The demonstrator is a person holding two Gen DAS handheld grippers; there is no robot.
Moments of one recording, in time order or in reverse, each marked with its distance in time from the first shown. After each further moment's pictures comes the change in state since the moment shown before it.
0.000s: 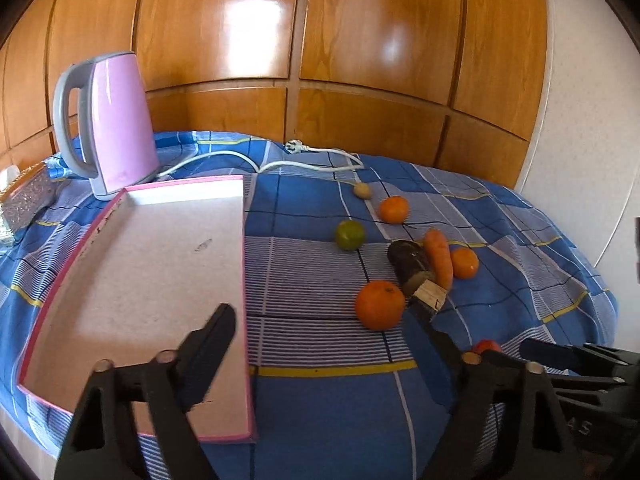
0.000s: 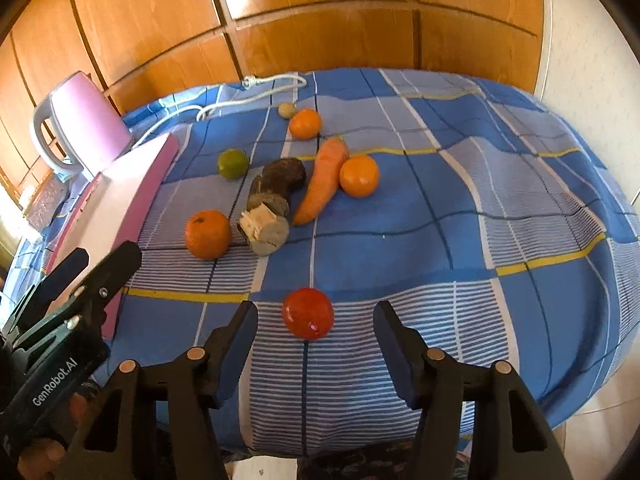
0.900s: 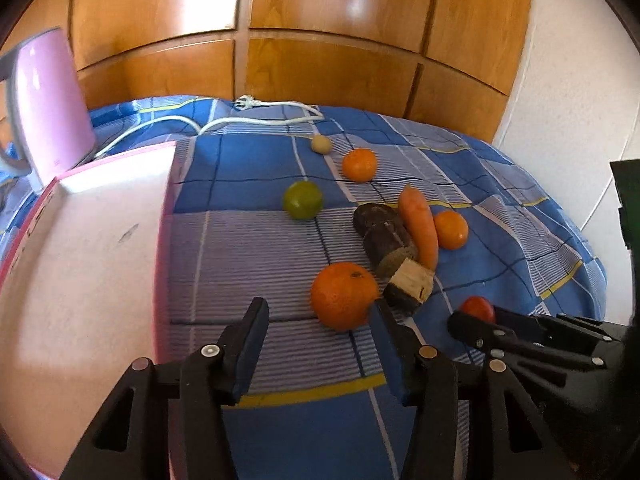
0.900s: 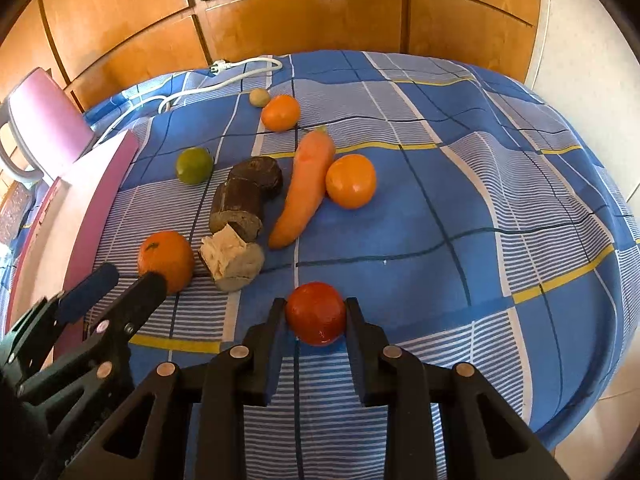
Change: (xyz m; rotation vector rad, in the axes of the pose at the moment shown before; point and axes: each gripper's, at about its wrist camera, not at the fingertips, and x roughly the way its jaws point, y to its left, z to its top) left arm 0.060 -0.025 0.009 0.082 0.168 -0.115; right arm 0.040 0.005 0.026 0.031 0.051 -0.099
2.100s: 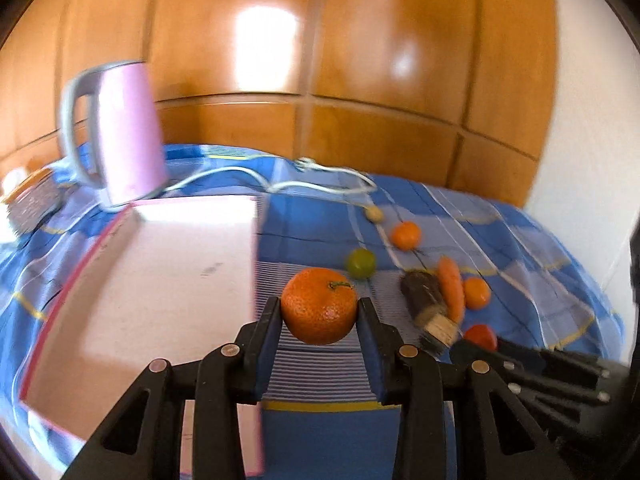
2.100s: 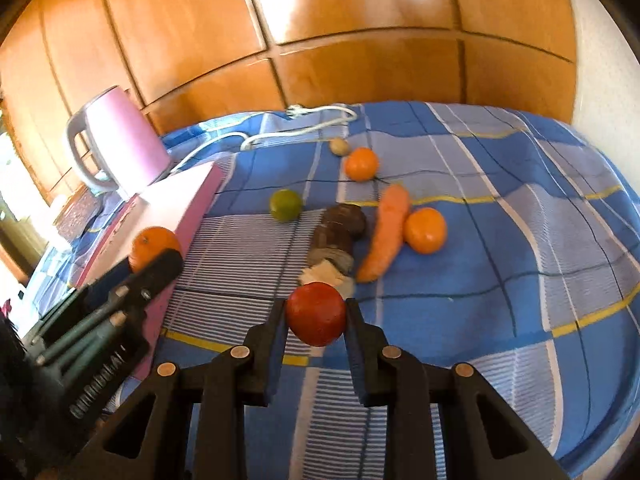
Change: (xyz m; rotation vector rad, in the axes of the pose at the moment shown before) left arm -0.061 0.031 -0.006 -0.142 -0.240 0.164; right arm -0.034 0.025 -0.006 -0.109 -0.183 0.233
